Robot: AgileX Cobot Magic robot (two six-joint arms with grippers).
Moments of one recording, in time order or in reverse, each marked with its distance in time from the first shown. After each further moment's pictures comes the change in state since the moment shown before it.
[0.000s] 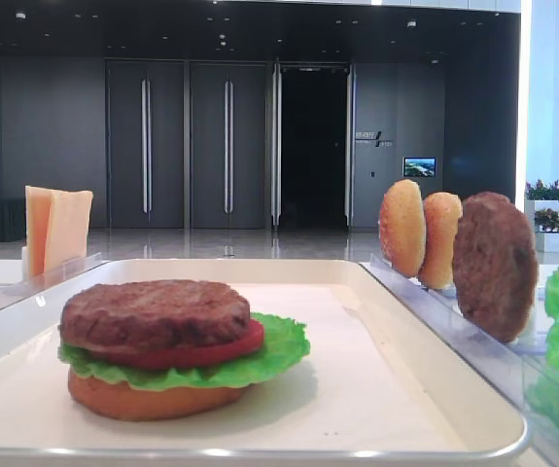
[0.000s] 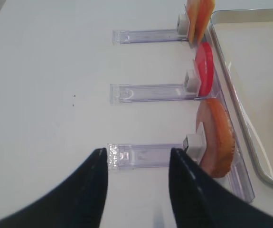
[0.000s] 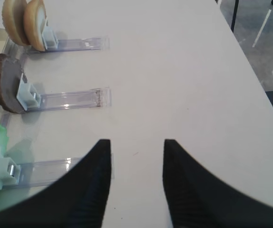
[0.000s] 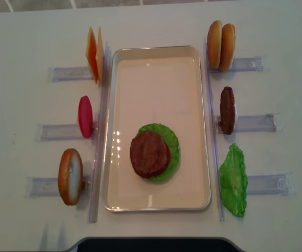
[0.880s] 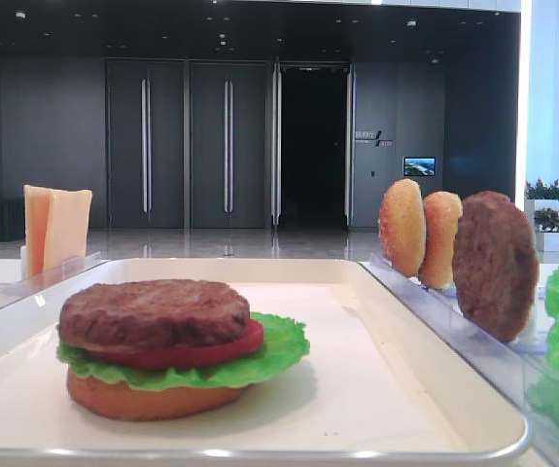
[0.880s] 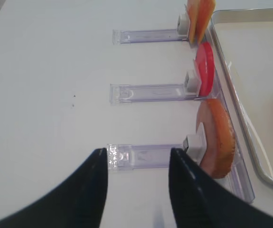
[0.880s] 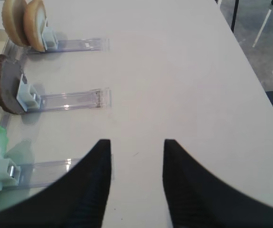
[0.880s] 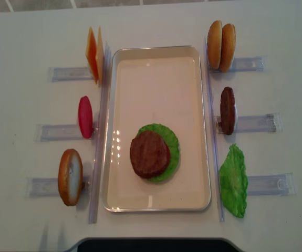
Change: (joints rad) left arm 0.000 0.000 0.000 0.001 0.000 0.000; right arm 0.001 -0.002 0.000 0.000 0.000 0.002
